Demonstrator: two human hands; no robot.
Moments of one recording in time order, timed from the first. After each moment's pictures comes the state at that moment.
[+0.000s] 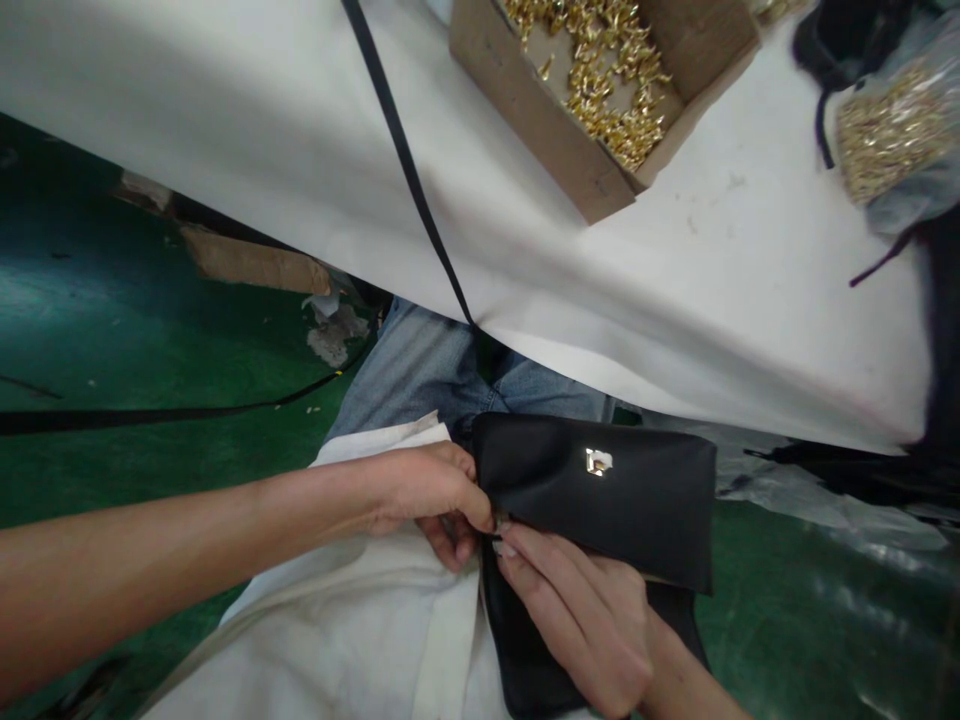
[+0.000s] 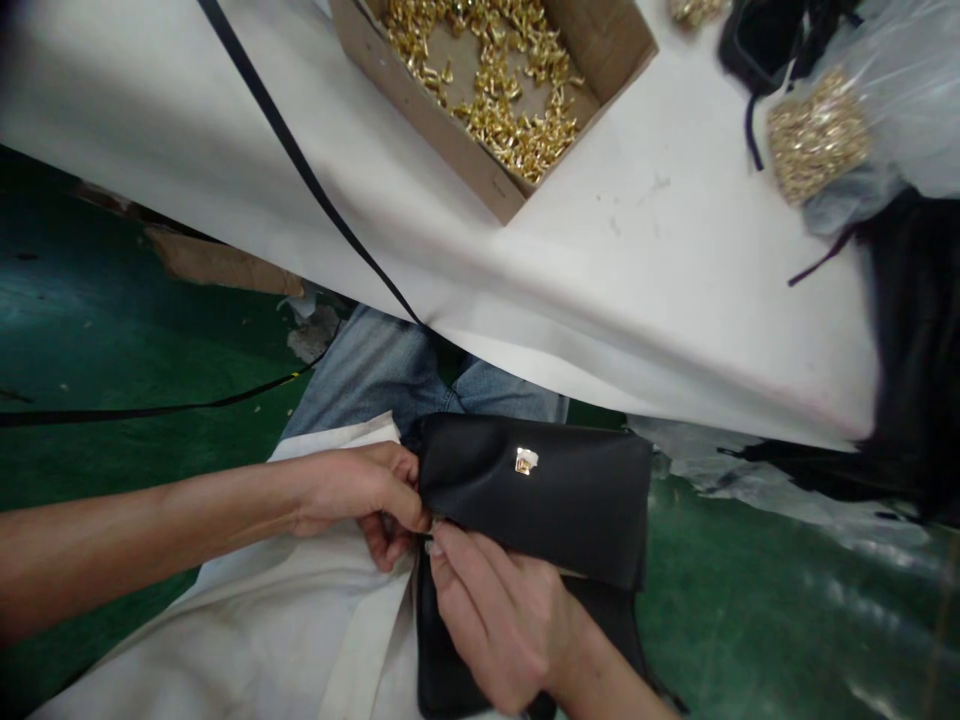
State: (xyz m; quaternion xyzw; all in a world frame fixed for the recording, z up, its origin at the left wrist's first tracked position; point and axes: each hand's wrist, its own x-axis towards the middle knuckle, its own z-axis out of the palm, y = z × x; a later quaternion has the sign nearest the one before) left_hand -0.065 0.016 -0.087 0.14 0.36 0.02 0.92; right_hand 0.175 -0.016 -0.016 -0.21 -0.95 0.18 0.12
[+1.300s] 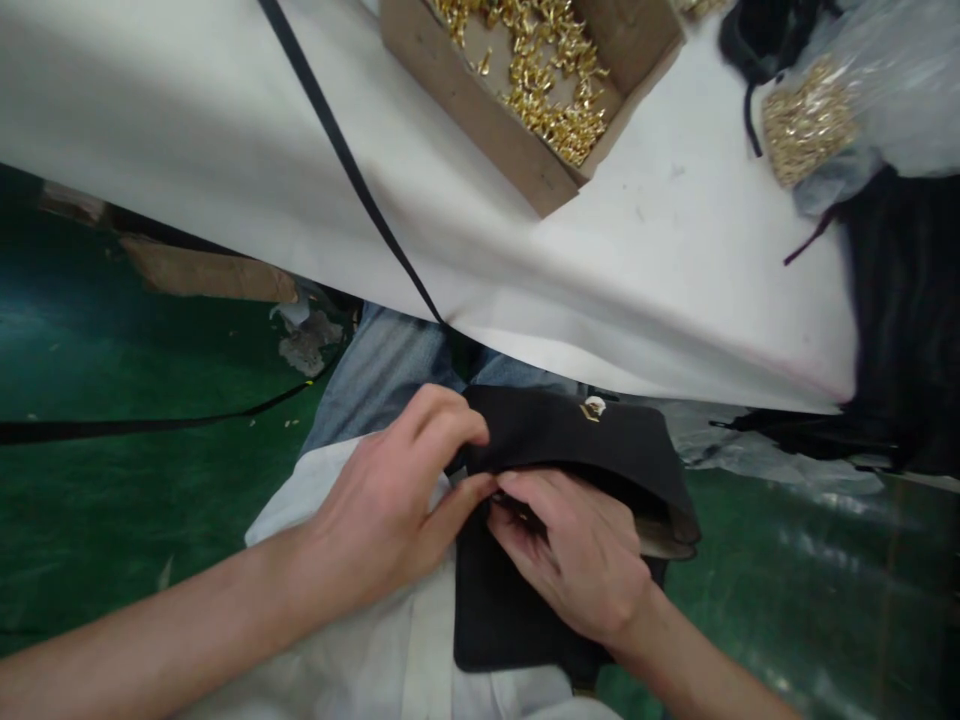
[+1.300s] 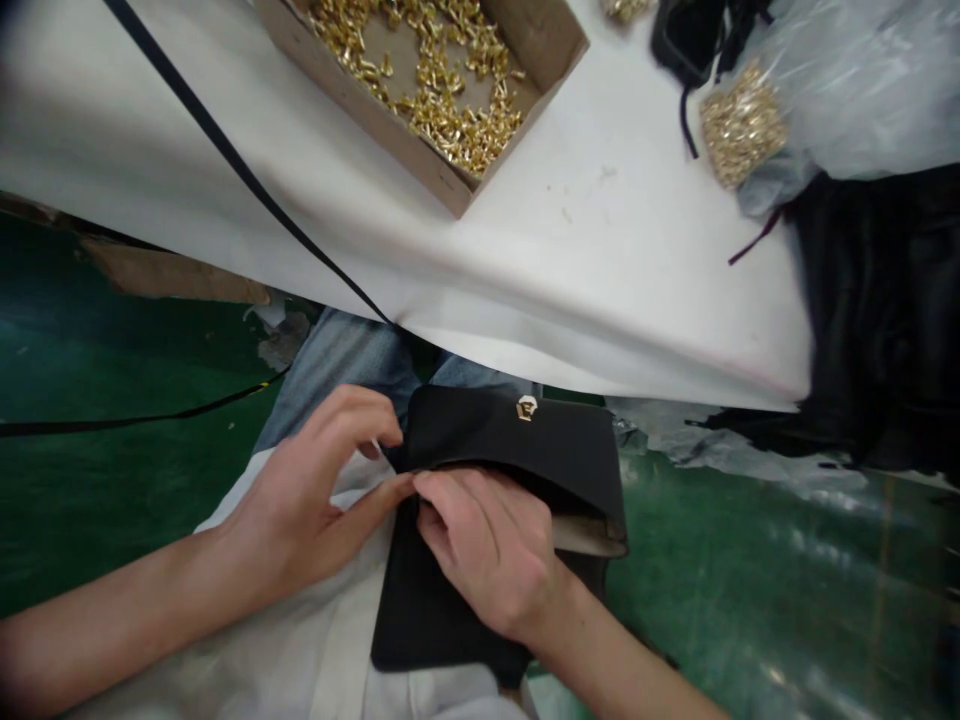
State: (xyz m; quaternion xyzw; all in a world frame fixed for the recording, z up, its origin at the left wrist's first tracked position) left_hand -0.079 0.007 -0.051 0.67 0.53 0.32 0.41; right_hand 0.148 0.011 -0.017 -0.39 -0.89 0.21 0.14
